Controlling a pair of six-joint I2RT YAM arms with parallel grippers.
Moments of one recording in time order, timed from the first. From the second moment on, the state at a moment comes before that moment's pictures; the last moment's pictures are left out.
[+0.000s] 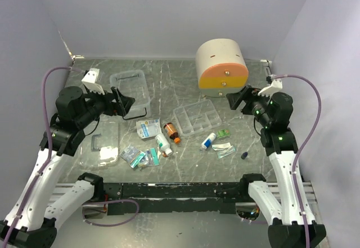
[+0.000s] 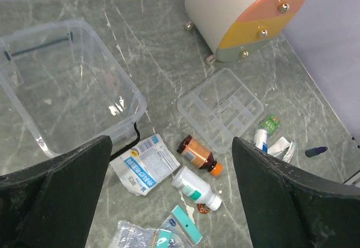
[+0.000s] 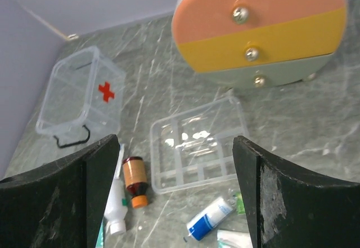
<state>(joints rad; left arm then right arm) -0.30 0.79 1.01 -0.43 0.23 -0.28 0.03 0.78 0.89 -0.32 -0.26 0.37</state>
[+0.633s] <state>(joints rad) -0.08 1.03 1.00 -0.60 -0.09 -0.49 0.01 0.86 0.70 -0.16 -0.49 0.55</state>
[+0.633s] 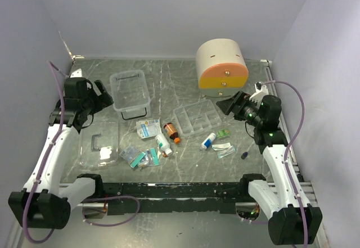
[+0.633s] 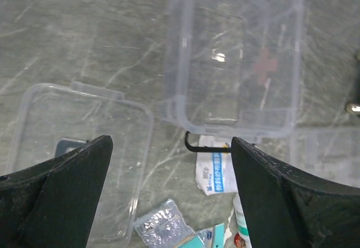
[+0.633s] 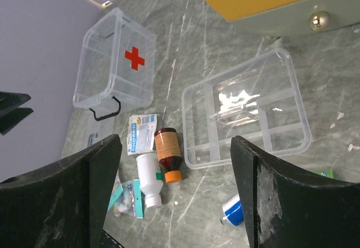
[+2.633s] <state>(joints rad) -0.29 1.30 0.78 -0.12 0.08 -1.15 0.08 1.08 0.58 0.02 -0.46 0.60</state>
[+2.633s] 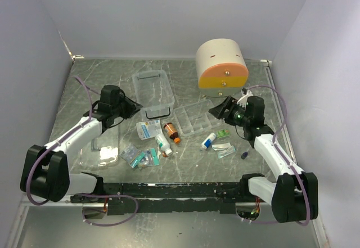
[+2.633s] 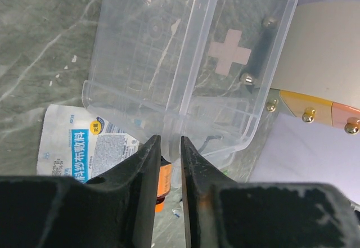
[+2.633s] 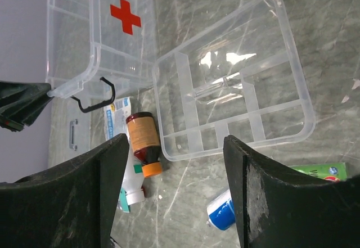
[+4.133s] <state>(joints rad) -0.30 2.08 1.73 -0.51 -0.13 -0.36 0.93 1.64 1.02 0.04 0.02 0.64</state>
